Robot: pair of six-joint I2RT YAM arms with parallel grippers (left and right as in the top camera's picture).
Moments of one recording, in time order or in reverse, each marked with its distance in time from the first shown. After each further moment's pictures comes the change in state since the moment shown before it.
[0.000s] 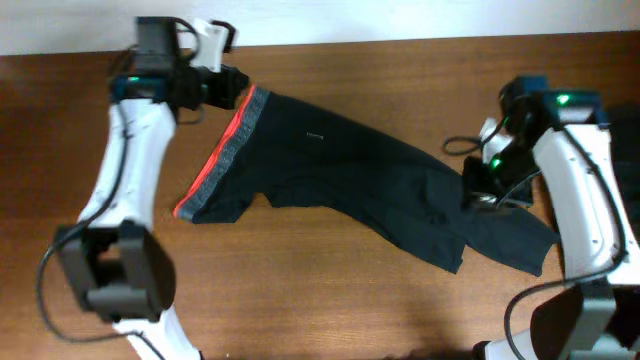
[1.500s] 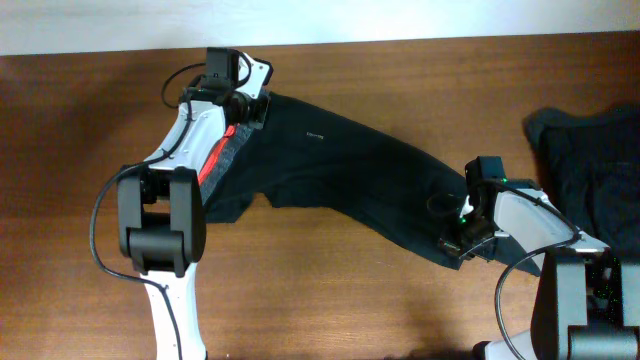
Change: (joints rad) left arm -0.077 0.286 0.001 0.182 -0.313 0.055; right arm 0.000 -0.005 -0.662 0.713 0.072 0.267
